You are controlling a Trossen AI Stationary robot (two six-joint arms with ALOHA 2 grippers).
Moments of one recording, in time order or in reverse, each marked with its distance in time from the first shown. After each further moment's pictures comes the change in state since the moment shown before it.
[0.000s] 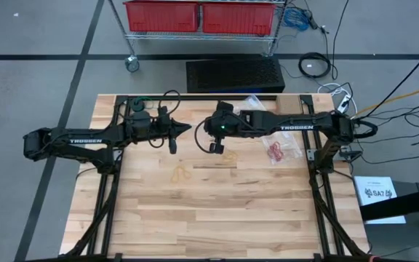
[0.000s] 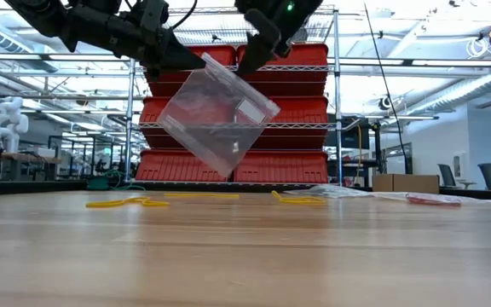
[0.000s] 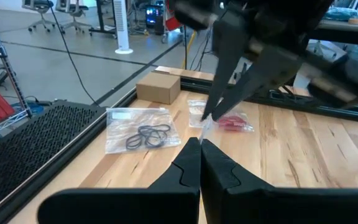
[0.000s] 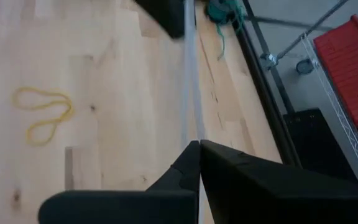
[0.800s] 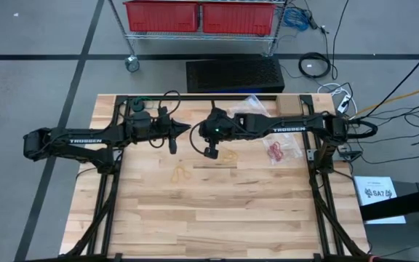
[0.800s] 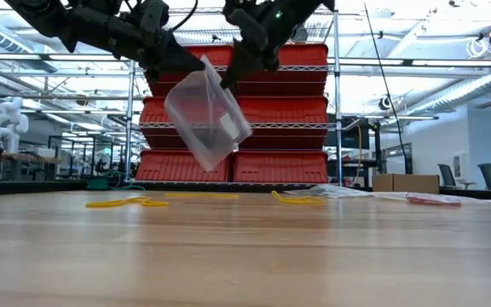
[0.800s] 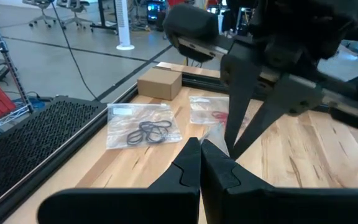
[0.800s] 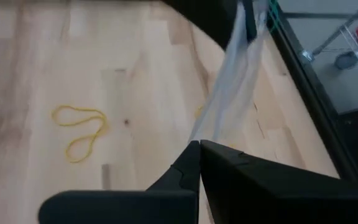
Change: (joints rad) left arm 0.000 0.000 -0.001 -0.015 -0.008 -0.006; right arm 0.003 0.062 0.000 0.078 -0.102 0.095
